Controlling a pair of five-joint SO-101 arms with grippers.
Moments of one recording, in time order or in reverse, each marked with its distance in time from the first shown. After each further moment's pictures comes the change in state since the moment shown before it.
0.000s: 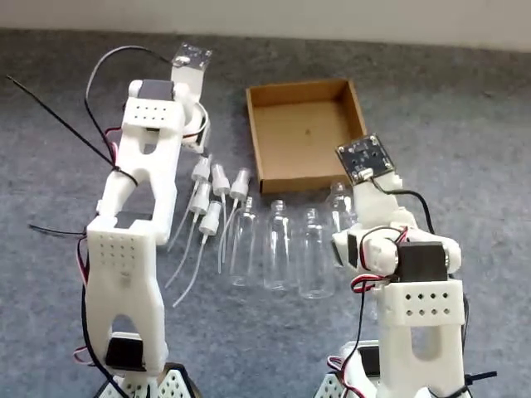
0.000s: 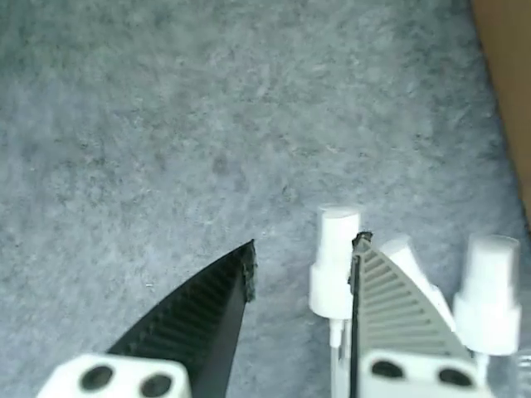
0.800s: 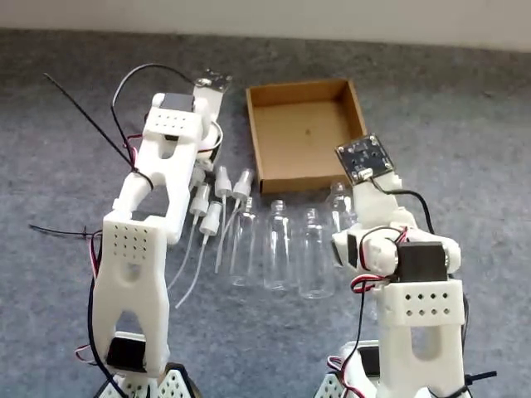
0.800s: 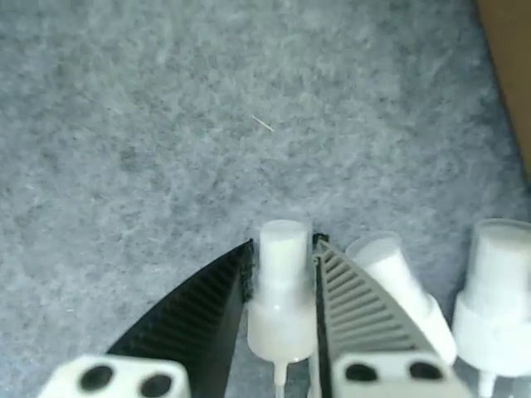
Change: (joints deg) left arm 1.4 8.0 -0.8 0.3 -1.2; right arm -0.2 0.0 0.0 0.0 0.0
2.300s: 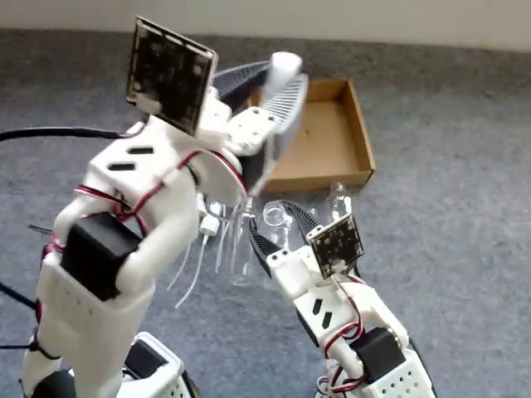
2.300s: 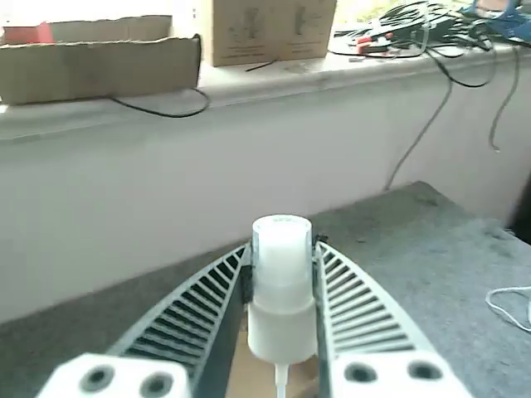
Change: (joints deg) left arm 30.9 -85.6 34.3 -24.8 12.8; right arm -27.9 -46.4 44.5 -46.2 -18.2
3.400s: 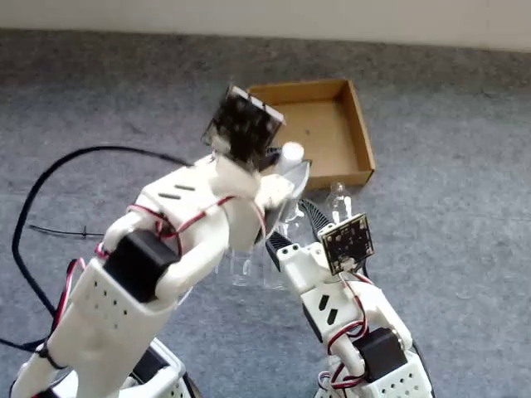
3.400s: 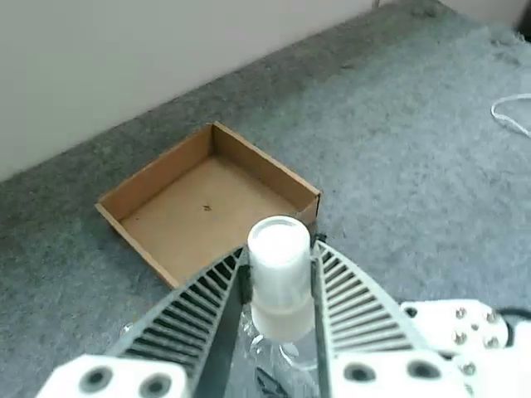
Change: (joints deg) left arm 1.0 -9.2 27.1 3.5 -2.6; right arm 4.7 -1.7 0.4 -0.1 -0.2
